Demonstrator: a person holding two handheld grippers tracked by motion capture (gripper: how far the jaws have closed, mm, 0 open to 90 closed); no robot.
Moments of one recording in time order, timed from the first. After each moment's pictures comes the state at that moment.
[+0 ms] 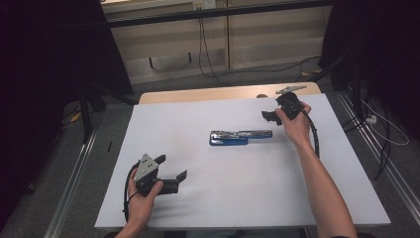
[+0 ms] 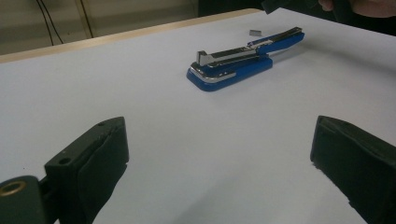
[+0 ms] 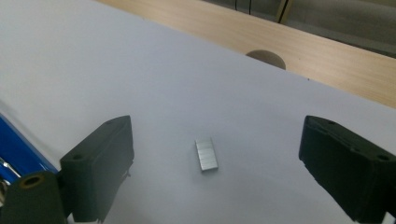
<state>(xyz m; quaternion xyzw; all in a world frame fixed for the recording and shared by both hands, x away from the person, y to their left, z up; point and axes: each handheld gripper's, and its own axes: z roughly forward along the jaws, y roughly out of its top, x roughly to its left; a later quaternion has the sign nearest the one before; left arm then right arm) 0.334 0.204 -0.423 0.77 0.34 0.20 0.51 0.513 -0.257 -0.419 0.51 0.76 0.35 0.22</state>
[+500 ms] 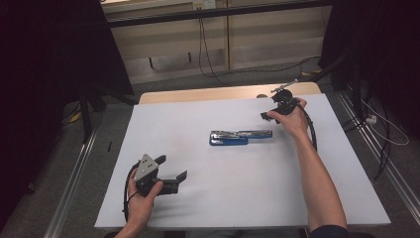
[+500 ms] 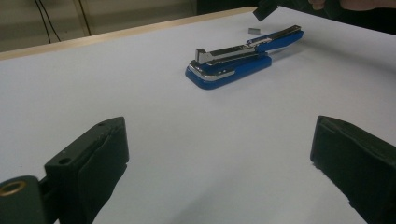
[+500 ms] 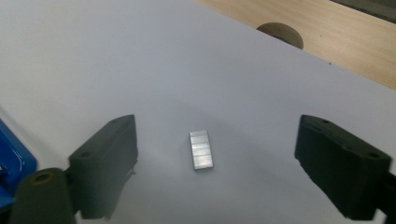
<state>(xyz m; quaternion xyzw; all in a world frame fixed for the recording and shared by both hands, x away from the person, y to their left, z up) 0.334 0.204 -0.424 0.77 0.34 0.19 0.51 0.538 -0.256 -0.425 0.50 0.80 0.30 0.17</state>
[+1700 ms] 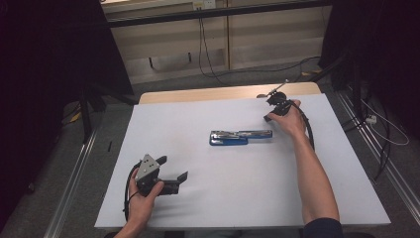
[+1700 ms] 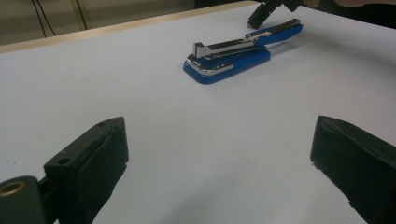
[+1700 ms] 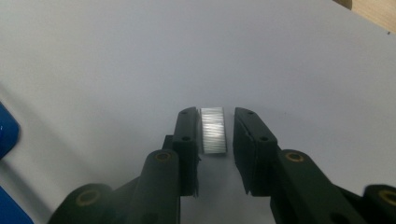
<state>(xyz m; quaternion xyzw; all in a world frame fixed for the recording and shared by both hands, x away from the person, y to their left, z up) 0.336 0.204 -0.425 0.77 0.34 0.19 0.50 0.551 -0.249 -0.439 0.48 0.84 0.24 0.12</state>
